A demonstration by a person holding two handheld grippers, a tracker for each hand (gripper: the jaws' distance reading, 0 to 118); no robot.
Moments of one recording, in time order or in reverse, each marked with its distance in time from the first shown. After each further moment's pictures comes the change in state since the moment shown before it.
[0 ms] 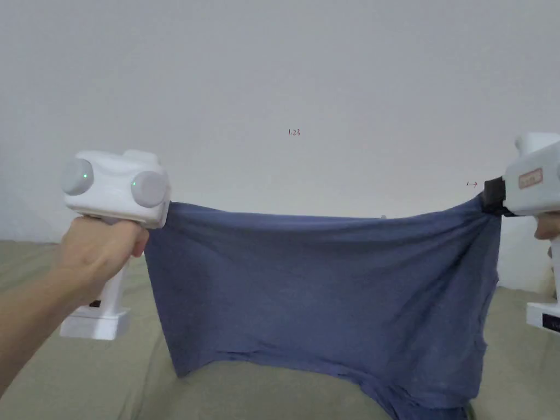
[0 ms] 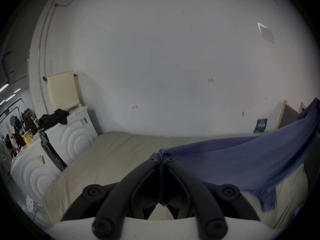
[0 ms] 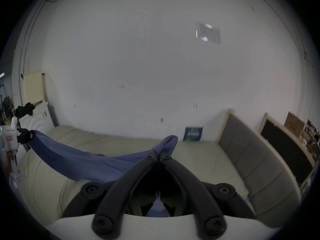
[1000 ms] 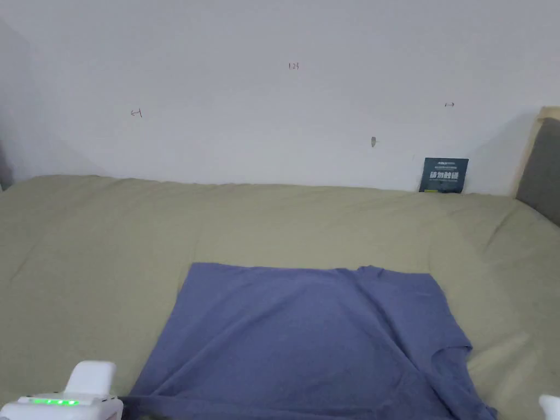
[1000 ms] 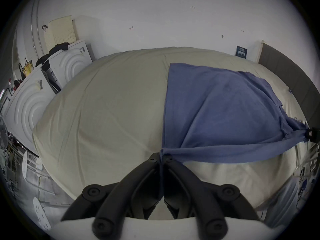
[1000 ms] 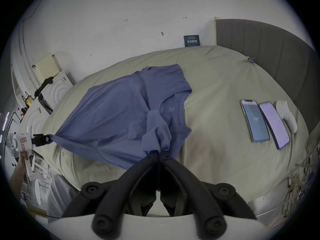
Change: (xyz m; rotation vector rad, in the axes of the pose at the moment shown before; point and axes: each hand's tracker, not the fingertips) left arm -0.094 -0.424 0.206 -0.346 -0.117 -0.012; right arm 0.021 -0.460 0.264 -0.368 0.149 -0.208
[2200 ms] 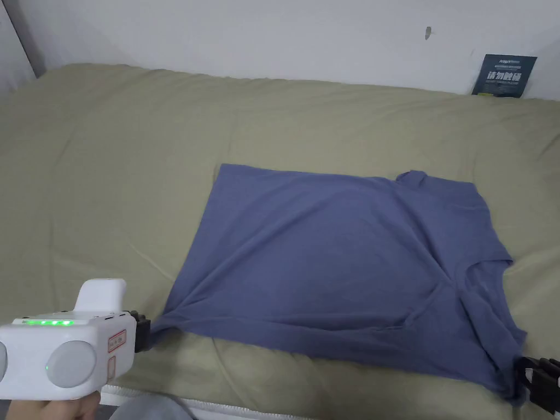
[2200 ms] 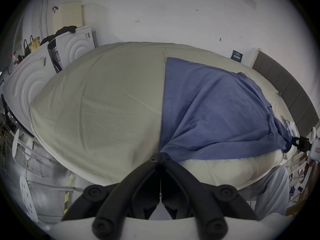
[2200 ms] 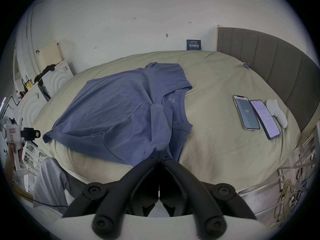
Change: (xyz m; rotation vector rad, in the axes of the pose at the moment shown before) left arm -0.019 -0.052 0.078 0.003 -0.118 0.154; right arm -0.023 -0.031 0.032 0.015 -0.036 0.082
